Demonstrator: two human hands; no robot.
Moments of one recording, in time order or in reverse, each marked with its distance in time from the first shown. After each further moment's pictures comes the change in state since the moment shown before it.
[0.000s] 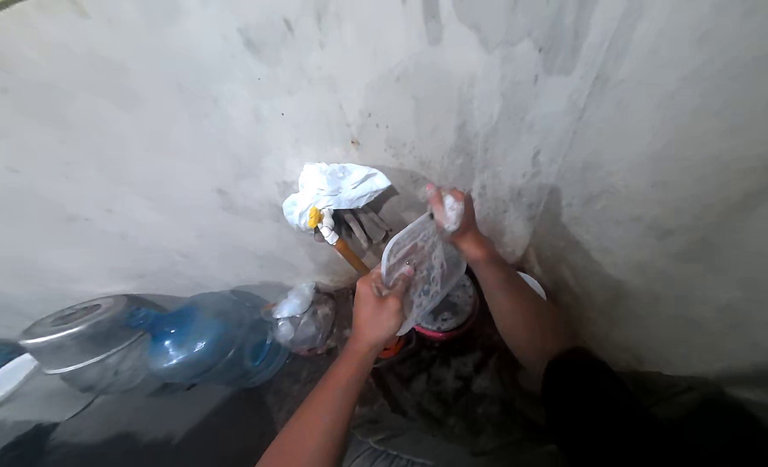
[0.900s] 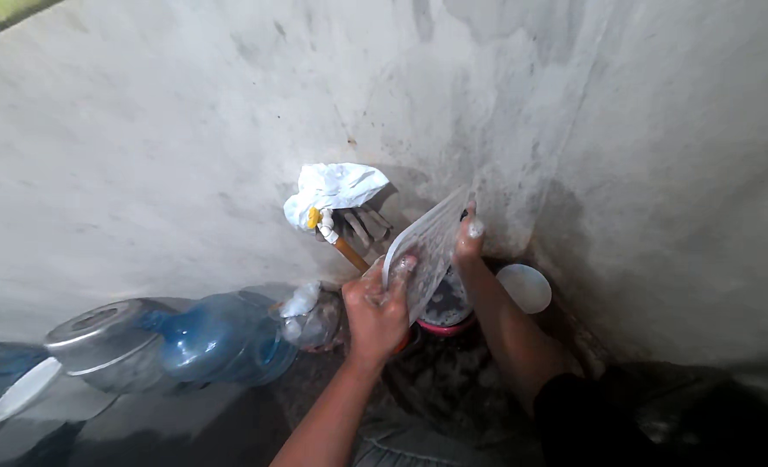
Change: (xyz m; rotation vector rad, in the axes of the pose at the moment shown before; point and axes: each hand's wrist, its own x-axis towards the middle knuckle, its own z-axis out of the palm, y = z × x) left_hand -0.013 0.015 0.004 0.067 0.127 0.543; right_hand -0.039 0.019 0.028 0.506 0.493 0.989
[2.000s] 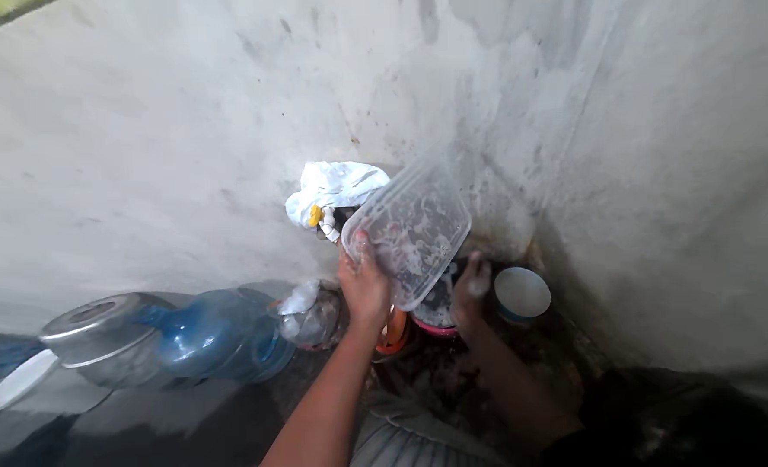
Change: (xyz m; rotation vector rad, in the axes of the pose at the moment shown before) left_hand 0.020 -0.033 0.011 -0.196 0.322 -0.476; right_hand -0.073 0.043 -0.059 -0.084 -0.030 -0.137
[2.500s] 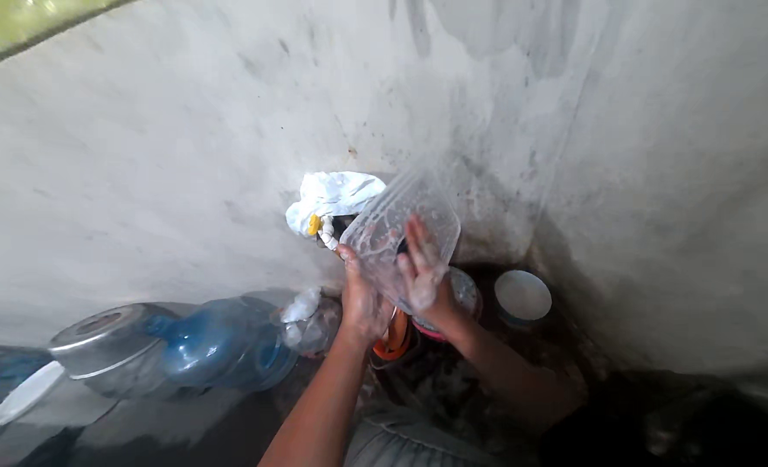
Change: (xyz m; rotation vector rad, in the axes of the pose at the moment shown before) left_hand 0.006 0.000 -0.011 -0.476 -0.370 -0.380; right_hand -0.018 -0.039 0.032 -0.337 -0.461 -0.890
